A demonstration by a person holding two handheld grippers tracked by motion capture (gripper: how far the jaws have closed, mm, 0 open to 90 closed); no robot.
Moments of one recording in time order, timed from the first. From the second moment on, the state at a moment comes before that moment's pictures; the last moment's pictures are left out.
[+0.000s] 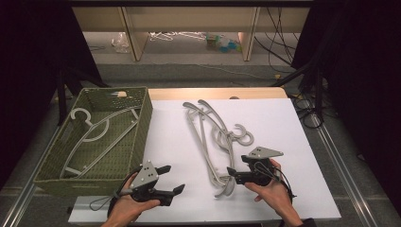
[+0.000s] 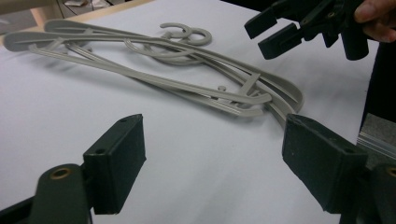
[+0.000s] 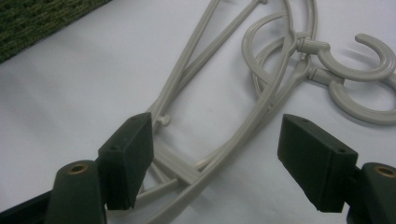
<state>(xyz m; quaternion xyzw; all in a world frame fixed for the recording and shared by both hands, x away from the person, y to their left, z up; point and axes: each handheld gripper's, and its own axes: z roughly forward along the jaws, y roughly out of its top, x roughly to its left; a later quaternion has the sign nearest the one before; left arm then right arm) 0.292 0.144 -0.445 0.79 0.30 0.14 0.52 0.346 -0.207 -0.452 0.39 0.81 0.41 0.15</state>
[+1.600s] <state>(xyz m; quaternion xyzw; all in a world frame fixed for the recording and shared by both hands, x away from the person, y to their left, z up) 0.292 0.155 -0.452 0.79 0.30 0.14 0.51 0.432 -0.189 -0.473 0.50 0.80 0.32 0.08</state>
